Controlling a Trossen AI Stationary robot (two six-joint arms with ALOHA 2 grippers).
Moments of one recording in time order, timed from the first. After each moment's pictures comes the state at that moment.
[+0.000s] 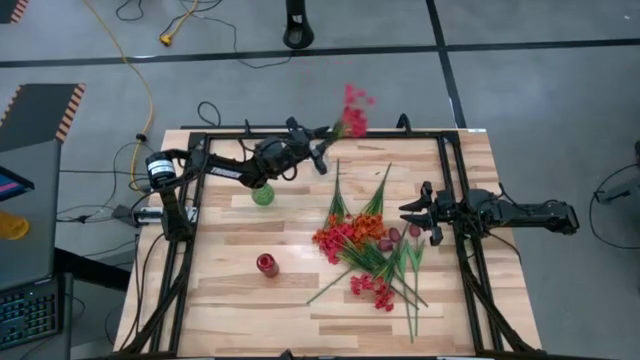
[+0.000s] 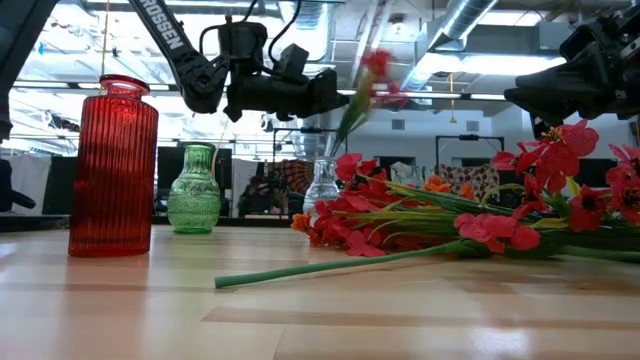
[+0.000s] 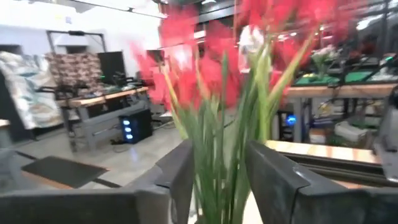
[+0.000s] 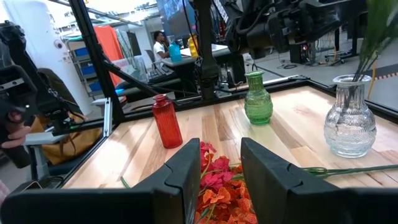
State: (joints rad) left arm 0.41 1.83 0.91 1.09 -0.18 0.15; right arm 0.00 0.01 0.01 0.04 0.01 0.20
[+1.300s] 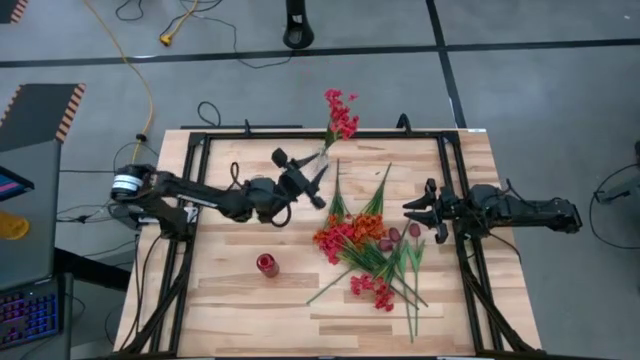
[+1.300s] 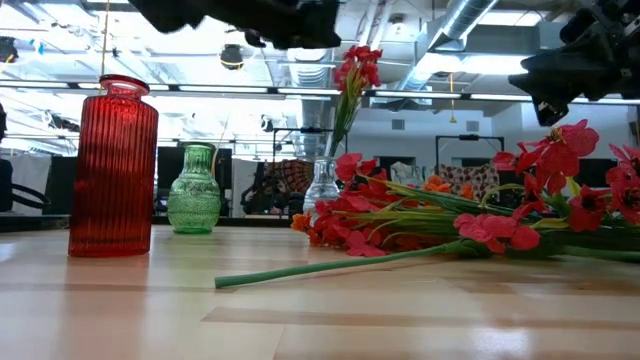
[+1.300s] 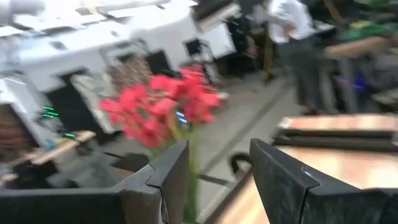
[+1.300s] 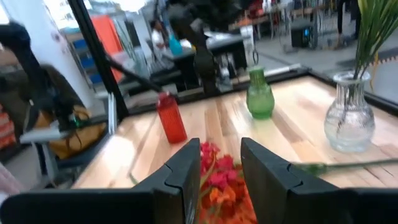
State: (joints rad) left arm -0.03 1.55 0.91 0.74 -0.77 0.41; right arm 0.00 0.07 0.15 -0.12 0.00 0.23
